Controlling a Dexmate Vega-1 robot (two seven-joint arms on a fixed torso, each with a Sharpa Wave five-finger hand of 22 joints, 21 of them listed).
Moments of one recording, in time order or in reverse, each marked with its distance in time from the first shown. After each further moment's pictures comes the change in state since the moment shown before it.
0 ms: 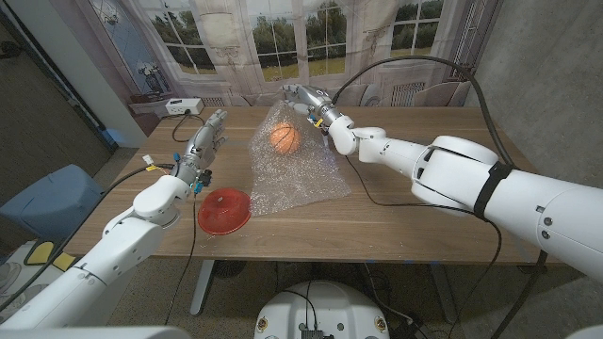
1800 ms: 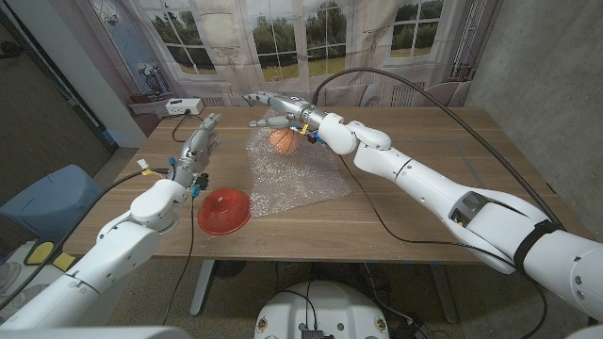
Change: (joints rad) left arm 0.077 0.006 -0.047 -0.068 0.020 0.040 0.090; left_hand -0.026 -0.008 -0.010 0.010 0.006 0.000 0.000 0.000 0.000 0.000 0.000 0.000 0.000 -0.002 0.020 0.000 0.000 -0.032 0.004 -0.030 0.000; right arm -0.308 -0.237 0.299 -0.903 -0.250 -0.231 0.599; right_hand -0.273 -0.156 -0.139 0.002 0.015 -0.284 -0.062 0.000 0.011 -0.325 0.022 -0.147 -0.002 -0.460 0.090 -0.011 -0.201 -0.260 0.183 -0.229 -0.009
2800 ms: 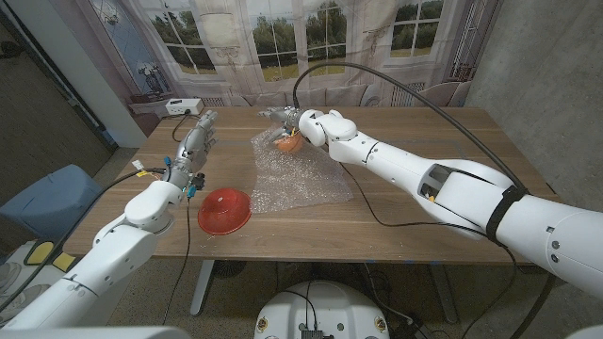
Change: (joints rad) left arm -0.011 -0.019 -0.013 0.042 0.008 -0.059 -0.067; left_hand -0.005 0.005 0.000 0.000 0.005 0.000 0.000 0.000 0.000 0.000 0.000 0.000 0.000 0.000 0.000 0.004 0.001 0.000 0.000 0.004 0.005; right arm 0.192 0.160 -0.206 0.266 -0.196 -0.327 0.226; right_hand 0.093 -0.040 -0.017 -0.079 0.058 -0.178 -0.007 -0.004 0.000 -0.143 0.042 0.000 0.000 -0.053 0.010 0.012 -0.075 0.019 -0.004 -0.058 0.003
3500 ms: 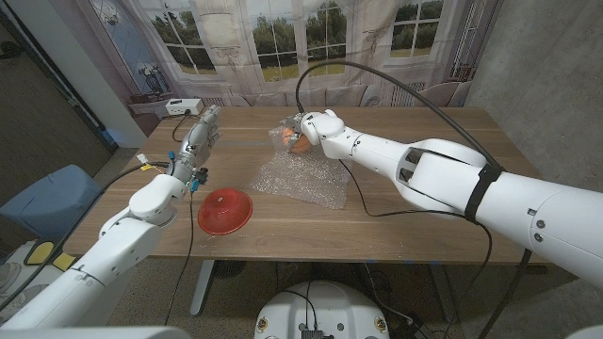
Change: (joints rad) left arm -0.063 -0.004 0.035 0.031 0.003 -0.005 -0.026; left_hand -0.005 0.005 -0.004 0.004 0.000 0.000 0.000 0.004 0.000 0.000 0.000 0.000 0.000 0.000 0.000 0.000 0.000 0.000 0.000 0.008 0.000; right arm 0.119 0.164 -0.126 0.406 0.022 -0.082 0.038; right_hand 0.117 -0.009 -0.044 -0.043 0.073 -0.003 0.003 0.016 0.003 -0.005 -0.039 0.032 -0.005 0.100 -0.080 0.068 -0.019 0.396 -0.048 0.090 0.002
